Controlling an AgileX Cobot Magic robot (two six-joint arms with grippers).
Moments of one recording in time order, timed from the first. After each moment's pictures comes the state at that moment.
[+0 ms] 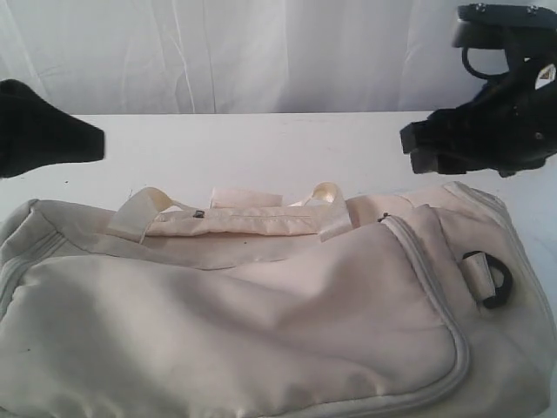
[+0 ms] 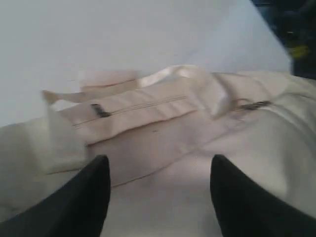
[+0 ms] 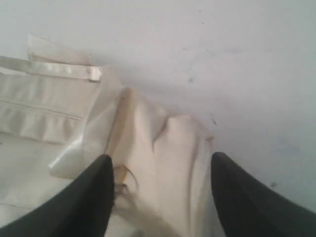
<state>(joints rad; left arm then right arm) -0.36 0.92 -0.89 -0.59 0.71 0.25 0.41 1.31 -1.03 0.14 0.68 -0.01</state>
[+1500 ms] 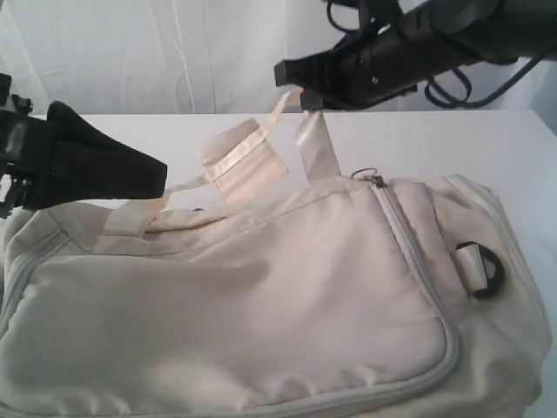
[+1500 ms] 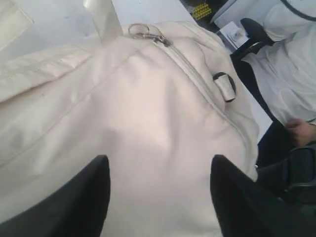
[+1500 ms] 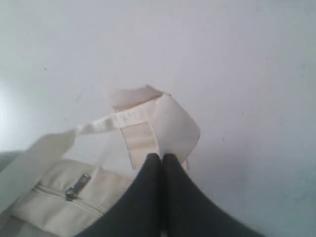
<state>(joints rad) -0.36 0.98 -0.89 -0.94 0.91 0.55 0.52 1.73 -1.40 0.55 0.51 -0.30</state>
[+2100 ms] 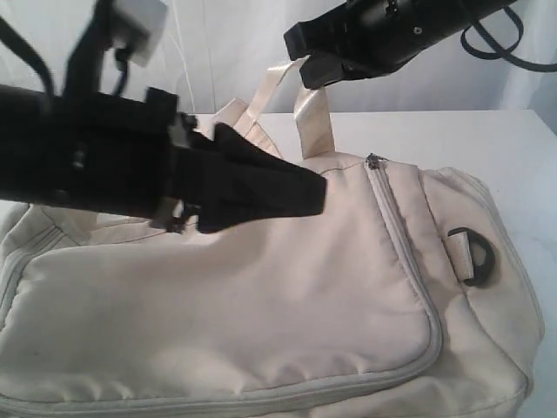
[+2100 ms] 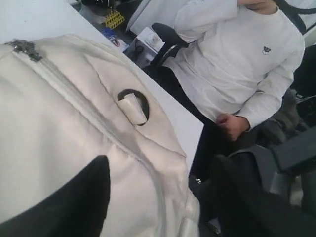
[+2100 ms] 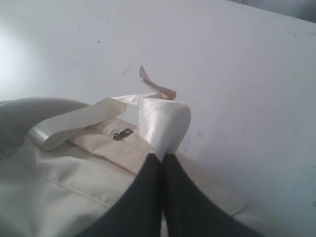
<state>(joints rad) -0.65 1.22 -0.89 -1.42 0.75 1.02 0.52 1.58 -1.47 0.54 0.79 -0.43</state>
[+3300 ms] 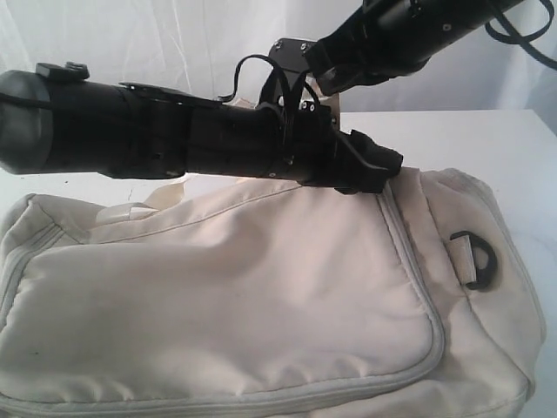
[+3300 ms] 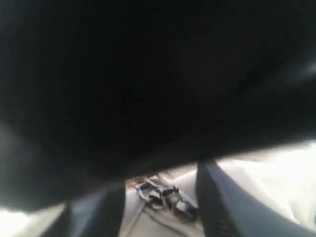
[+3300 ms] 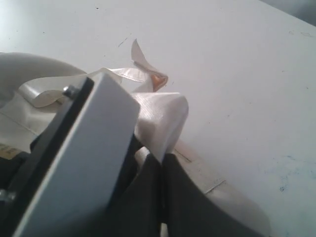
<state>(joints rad) -0.75 1.79 -1.26 -1.79 0.43 1.70 0.52 1.53 -1.47 0.45 0.89 -0.50</state>
